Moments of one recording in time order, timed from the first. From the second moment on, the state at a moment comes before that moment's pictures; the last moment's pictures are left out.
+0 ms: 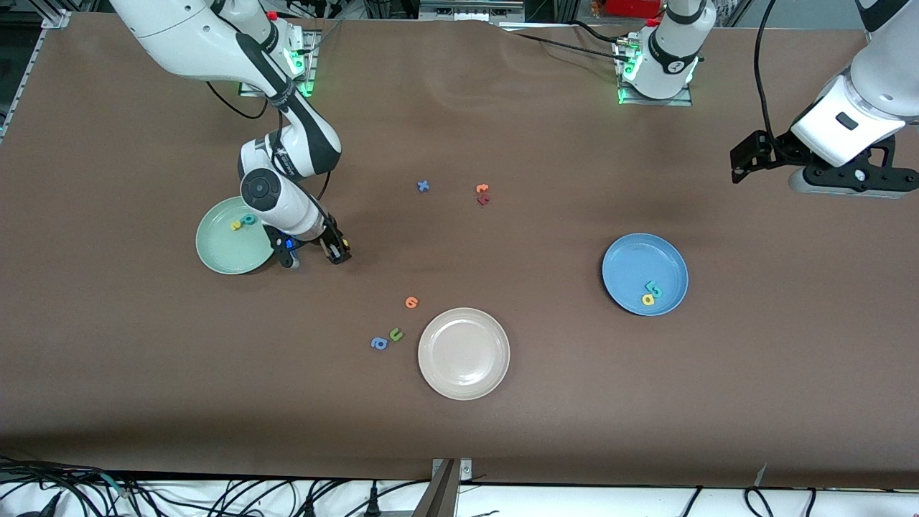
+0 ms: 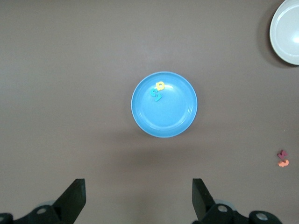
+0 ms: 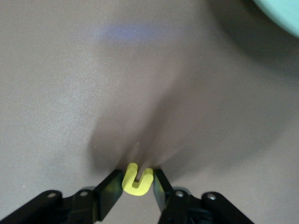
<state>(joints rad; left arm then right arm) -0.07 -0.03 -0.05 -1.67 0.01 1.59 -0.05 0.15 0.49 0.25 -2.16 0.02 2.61 1.38</state>
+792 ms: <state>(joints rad) -0.07 -0.03 -0.02 -1.67 -0.04 1.55 -0.05 0.15 0.42 0.20 -2.10 0.01 2.34 1.30</state>
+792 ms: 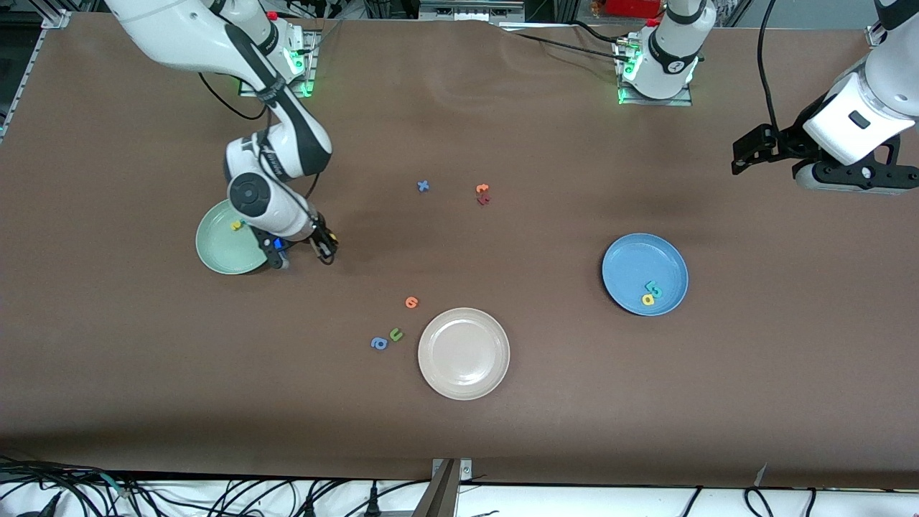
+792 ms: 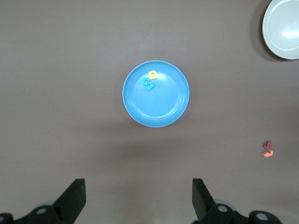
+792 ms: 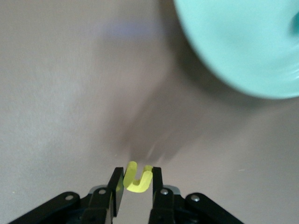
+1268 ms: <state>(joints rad) -0.07 -0.03 -0.02 -1.67 -0.04 1.53 -0.05 0.14 0.30 -0.02 -2.06 0.01 2.04 0.87</state>
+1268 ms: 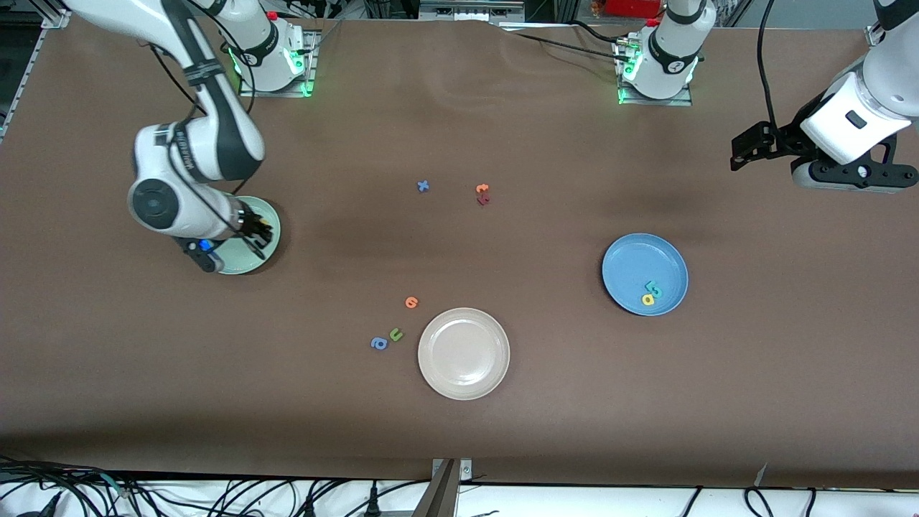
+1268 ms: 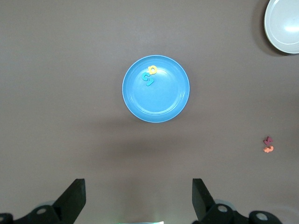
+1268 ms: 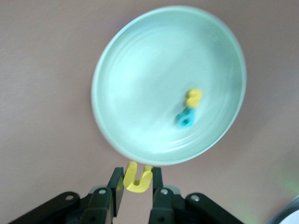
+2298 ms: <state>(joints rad) -0.08 -0.03 -0.02 -1.67 -0.04 1.53 -0.05 0.14 0.21 -0.09 -1.84 0.01 1.74 0.63</state>
